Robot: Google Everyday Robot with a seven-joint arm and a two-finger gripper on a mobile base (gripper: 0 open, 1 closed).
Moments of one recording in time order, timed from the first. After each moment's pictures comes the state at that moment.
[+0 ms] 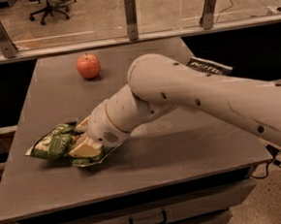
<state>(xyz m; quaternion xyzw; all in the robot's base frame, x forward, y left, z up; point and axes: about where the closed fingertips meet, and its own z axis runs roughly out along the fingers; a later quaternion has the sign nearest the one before) 0.446 0.149 0.825 -0.63 0.64 0.31 0.30</state>
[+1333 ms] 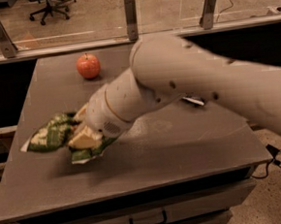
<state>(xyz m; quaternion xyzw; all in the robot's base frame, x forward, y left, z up) 0.442 0.137 0.877 -0.65 0.63 0.26 0.34</state>
